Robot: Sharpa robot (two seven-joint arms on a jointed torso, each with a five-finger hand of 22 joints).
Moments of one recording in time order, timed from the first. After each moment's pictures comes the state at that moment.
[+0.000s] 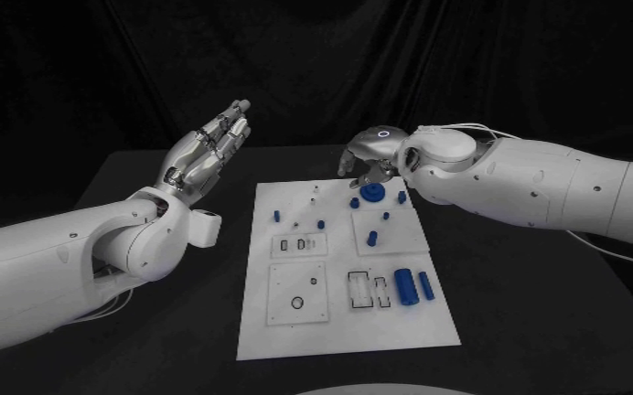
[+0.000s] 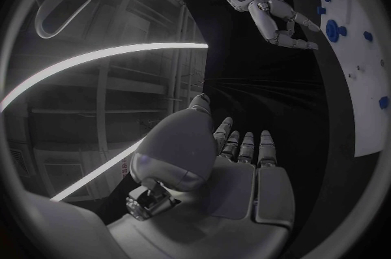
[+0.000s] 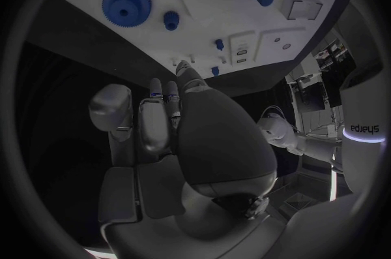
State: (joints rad) left arm 1.29 -0.93 -0.21 1.62 -0.06 -0.25 0.68; left_hand 1.37 0.27 -0.24 0.29 0.47 0.26 0.00 0.02 0.03 0.00 -0.04 0.01 0.00 0.00 -0.02 0.00 0.00 0.12 0.00 0.05 0.01 0.00; right arm 1.36 -0.64 -0.21 1.26 -1.69 -0.19 0.02; right_hand 1.51 -0.09 0.02 0.22 0.21 0.93 0.02 0.14 0.09 0.94 0.04 0.23 0.07 1.46 -0.06 1.31 1.06 0.13 1.38 0.04 1.17 0.91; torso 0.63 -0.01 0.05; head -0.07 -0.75
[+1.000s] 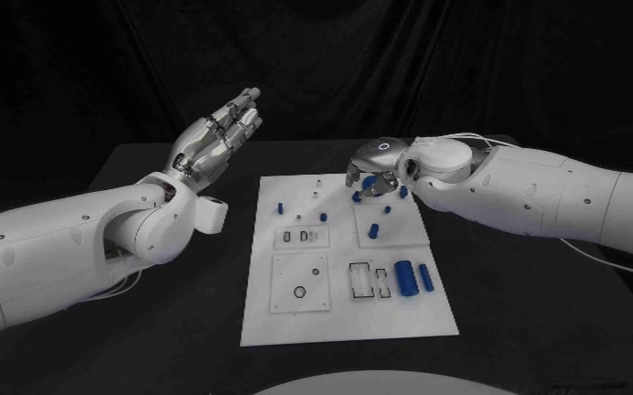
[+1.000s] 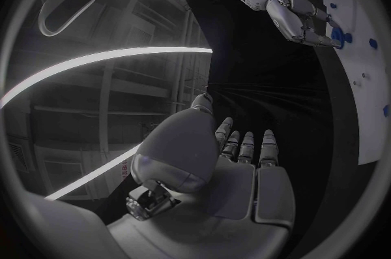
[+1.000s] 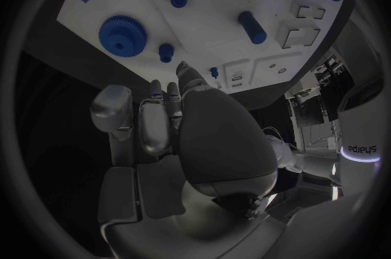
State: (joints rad) left arm 1.29 -0.91 -0.21 1.59 -0.07 -0.20 0.68; left_hand 1.42 0.26 -0.23 0.29 0.50 0.26 0.00 0.02 0.03 0.00 -0.03 0.01 0.00 0.00 -0.01 0.00 0.00 0.16 0.00 0.09 0.01 0.00; right arm 1.30 -0.61 -0.21 1.22 -1.79 -0.14 0.02; right_hand 1.50 -0.10 0.05 0.21 0.26 0.92 0.01 0.11 0.08 0.92 0.05 0.20 0.07 1.46 -0.06 1.32 1.07 0.13 1.36 0.04 1.19 0.95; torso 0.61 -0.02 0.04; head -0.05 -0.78
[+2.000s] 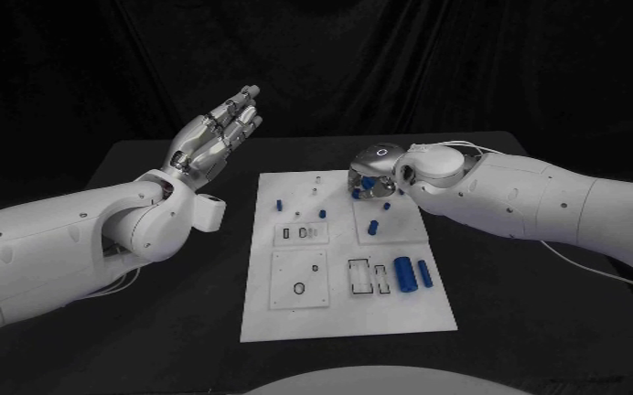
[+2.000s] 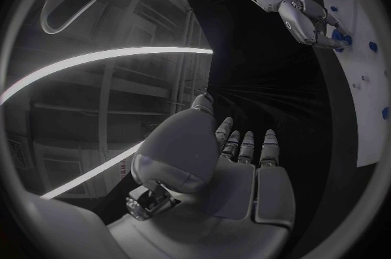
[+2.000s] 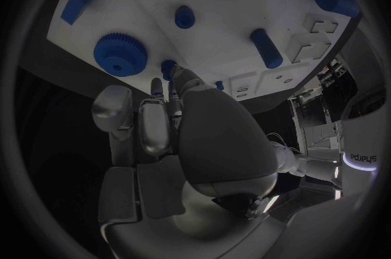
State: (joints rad) left arm 1.29 -0.91 -0.21 1.59 -0.08 -0.17 0.68; left_hand 1.43 0.27 -0.23 0.29 0.51 0.27 0.01 0.02 0.03 0.00 -0.03 0.01 0.00 0.00 0.01 0.00 0.00 0.15 0.00 0.12 0.01 0.00; right arm 1.24 -0.56 -0.21 1.12 -1.79 -0.17 0.04; right_hand 1.51 -0.10 0.16 0.18 0.34 0.99 0.02 0.13 0.11 0.96 0.04 0.22 0.08 1.46 -0.06 1.32 1.08 0.13 1.34 0.04 1.20 0.97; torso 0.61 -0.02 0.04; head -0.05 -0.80
